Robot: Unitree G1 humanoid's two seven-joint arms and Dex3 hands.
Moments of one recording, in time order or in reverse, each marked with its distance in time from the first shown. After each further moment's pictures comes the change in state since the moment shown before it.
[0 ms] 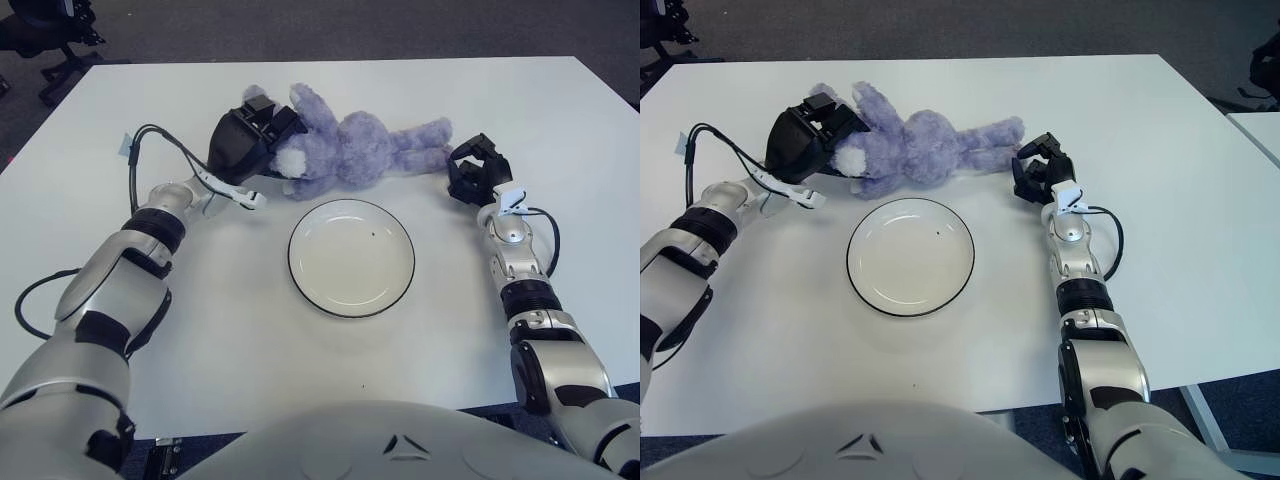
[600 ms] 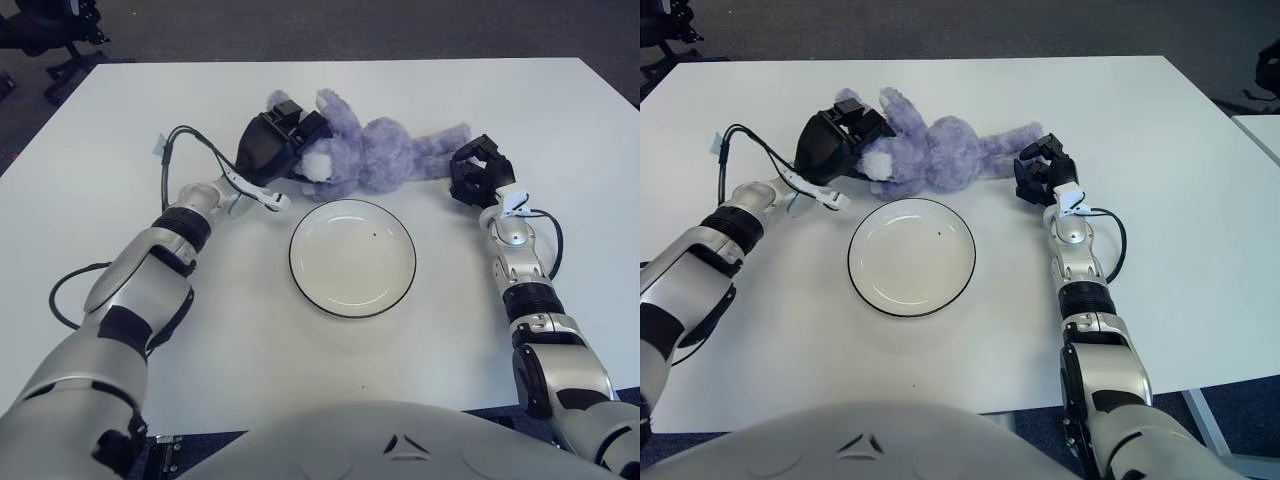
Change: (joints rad) left arm -0.034 -0.117 -0.023 0.021 0.000 0.035 -0.061; right arm 0.042 -0.004 -0.037 -0.077 0.034 0.003 0.020
